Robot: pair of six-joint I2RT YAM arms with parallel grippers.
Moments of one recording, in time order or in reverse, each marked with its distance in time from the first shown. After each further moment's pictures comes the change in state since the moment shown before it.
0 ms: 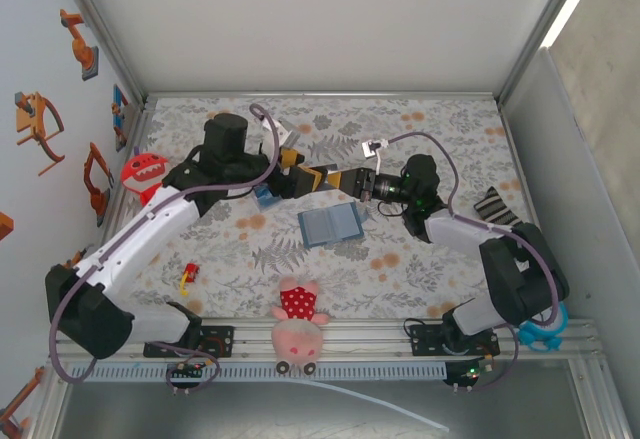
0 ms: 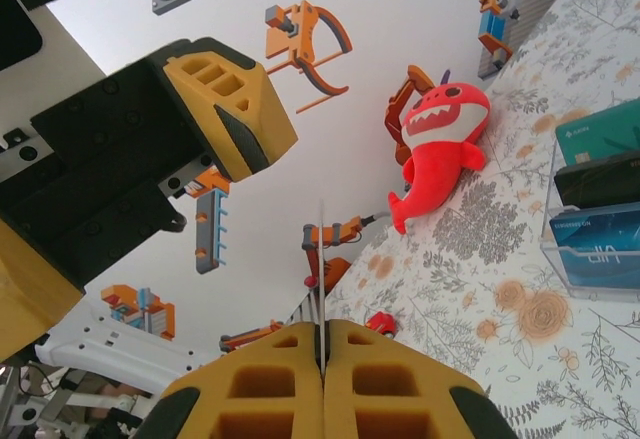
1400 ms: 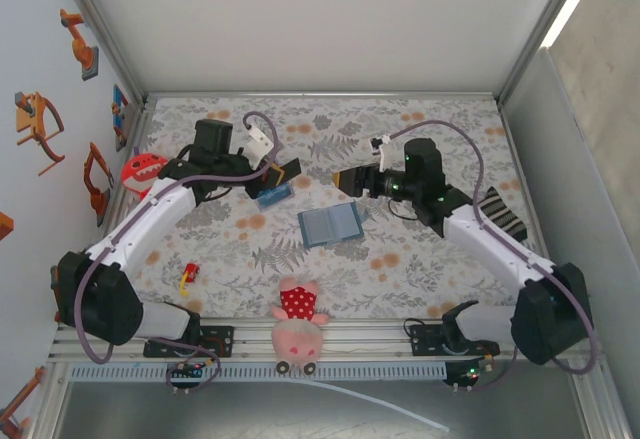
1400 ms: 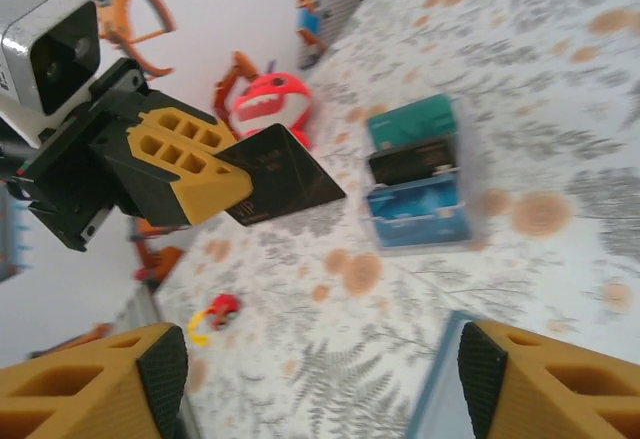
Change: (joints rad) left arm 0.198 0.047 -0.103 -0.070 -0.076 0.322; right arm 0.026 -0.254 0.209 -0.917 0.366 -0.510
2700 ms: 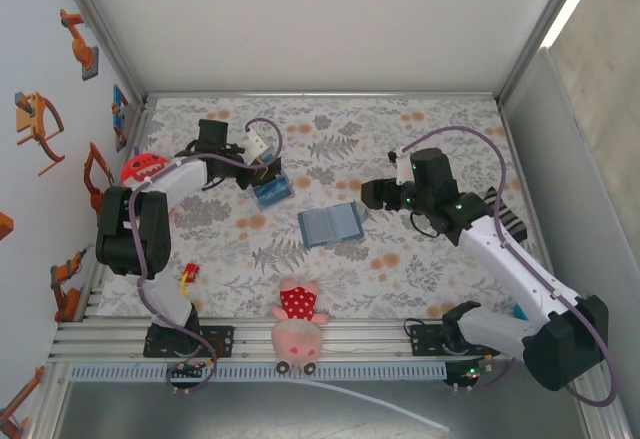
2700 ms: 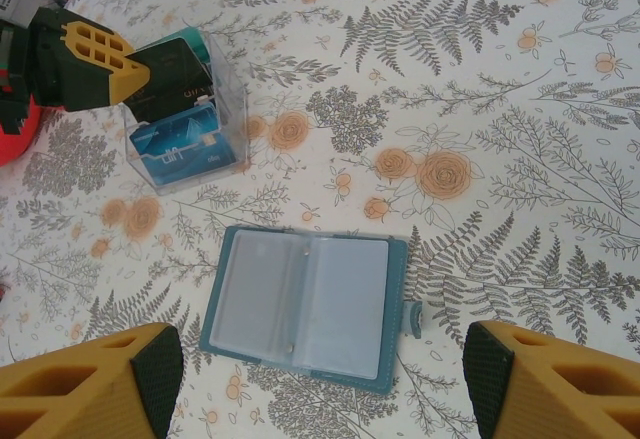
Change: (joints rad) left arm 0.161 0.404 0.040 0.195 -0.046 0.312; right arm 0.003 -0.115 0.024 -0.399 0.384 -0.149
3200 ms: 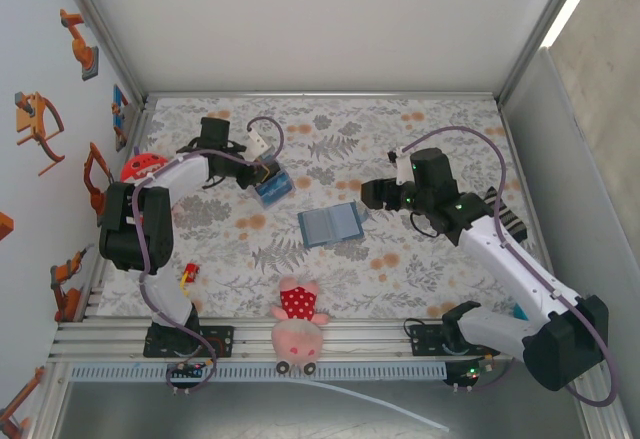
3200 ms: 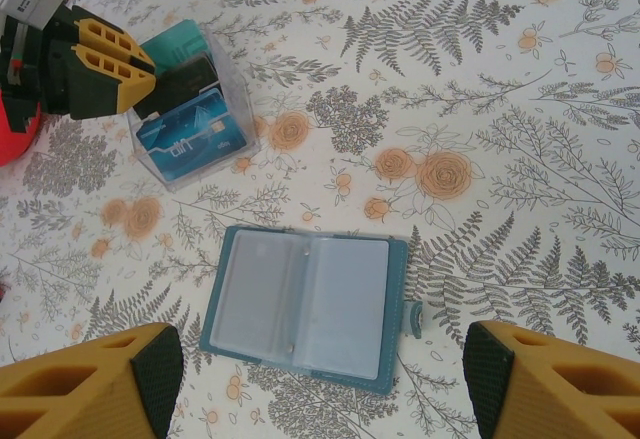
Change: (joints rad) left arm 0.000 0.033 0.047 -0.063 -0.009 0.014; right arm 0.000 0.000 0.000 0.001 -0.001 0.000
